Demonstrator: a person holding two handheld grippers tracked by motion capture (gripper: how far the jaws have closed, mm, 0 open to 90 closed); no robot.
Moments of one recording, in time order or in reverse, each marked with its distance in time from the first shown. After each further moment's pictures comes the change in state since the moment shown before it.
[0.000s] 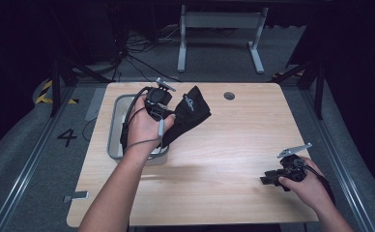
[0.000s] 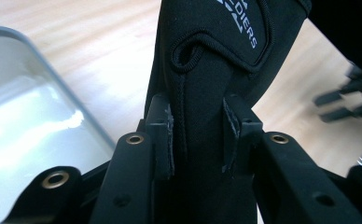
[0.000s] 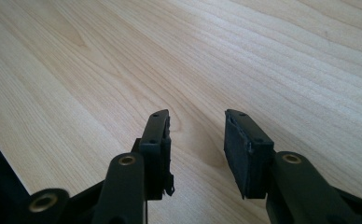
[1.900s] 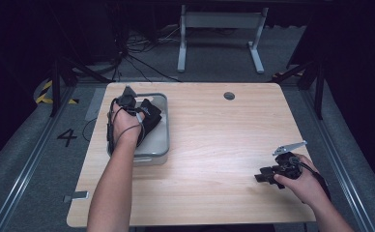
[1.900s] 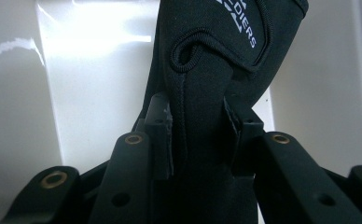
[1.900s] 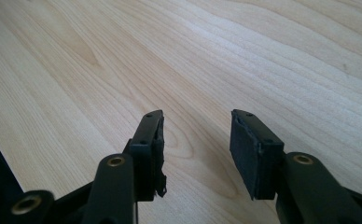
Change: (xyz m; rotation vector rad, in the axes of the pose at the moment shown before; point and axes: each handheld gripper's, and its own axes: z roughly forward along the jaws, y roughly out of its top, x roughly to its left) left arm 0.150 -0.041 0.078 0.227 0.248 -0.507; right arm 0.005 0.011 0.007 -0.030 0.023 -0.029
